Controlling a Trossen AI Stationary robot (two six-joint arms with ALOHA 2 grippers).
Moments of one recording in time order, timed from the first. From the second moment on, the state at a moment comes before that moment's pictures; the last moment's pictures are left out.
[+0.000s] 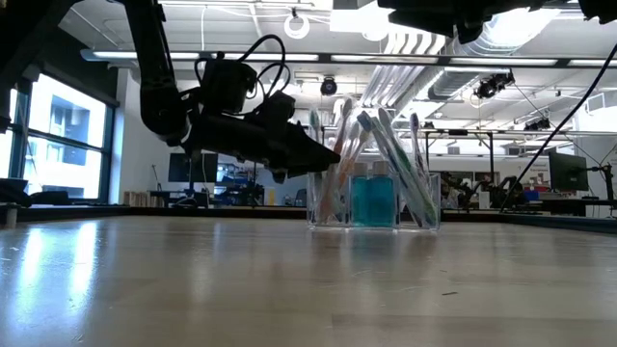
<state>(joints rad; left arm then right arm) 0.28 1.94 0.74 1.09 0.25 -0.19 0.47 1.36 0.58 0.82 0.88 -0.21</state>
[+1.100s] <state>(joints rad) 0.28 1.39 0.74 0.37 0.37 0.03 0.57 1.30 0.58 0.81 1.22 -0.42</state>
